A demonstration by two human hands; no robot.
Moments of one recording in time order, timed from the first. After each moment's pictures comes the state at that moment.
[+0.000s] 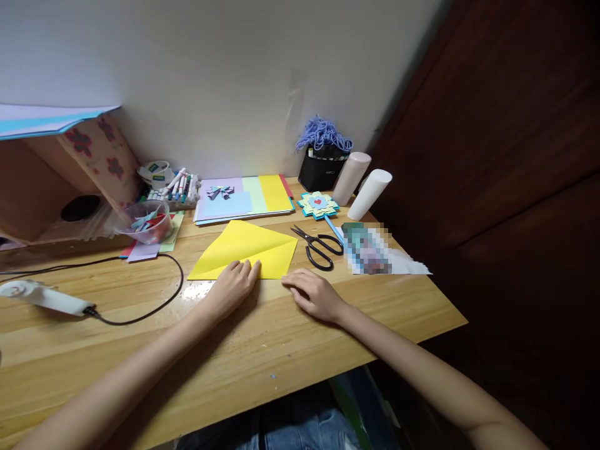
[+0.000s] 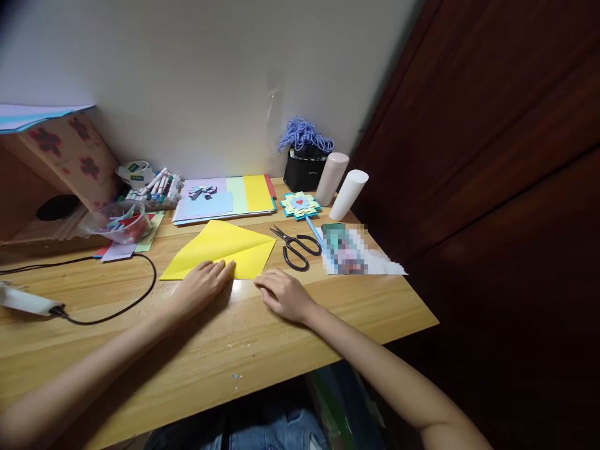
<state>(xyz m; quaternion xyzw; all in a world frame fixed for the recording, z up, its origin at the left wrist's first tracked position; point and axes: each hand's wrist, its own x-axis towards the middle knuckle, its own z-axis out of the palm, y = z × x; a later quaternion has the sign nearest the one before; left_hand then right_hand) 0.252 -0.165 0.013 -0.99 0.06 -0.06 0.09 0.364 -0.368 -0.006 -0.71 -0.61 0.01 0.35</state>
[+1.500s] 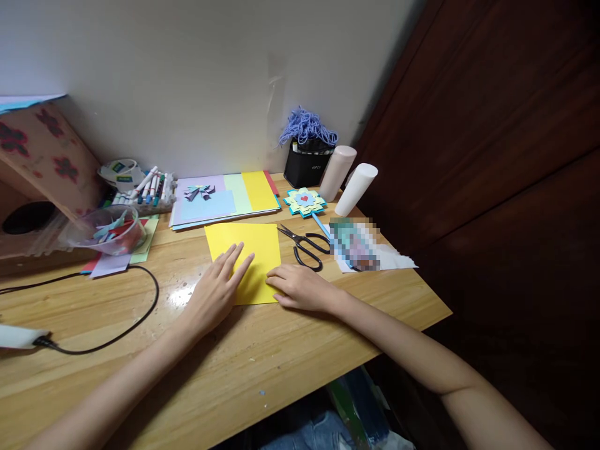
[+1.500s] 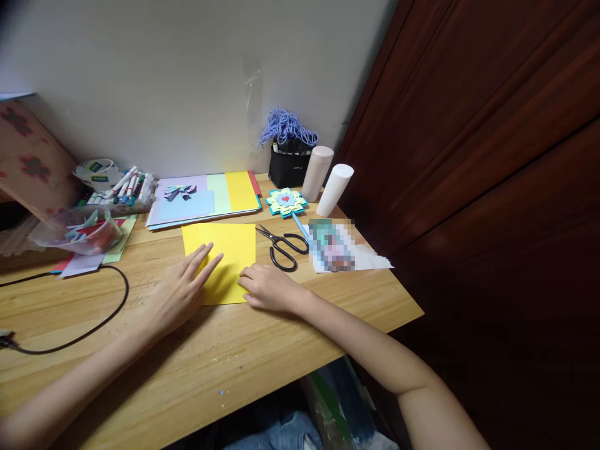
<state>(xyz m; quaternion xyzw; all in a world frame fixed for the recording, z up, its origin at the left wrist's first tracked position) 0.256 -0.160 0.014 -0.99 0.06 -0.14 -0.02 0.386 -0.353 0.019 -0.71 -0.69 0.01 0.13</state>
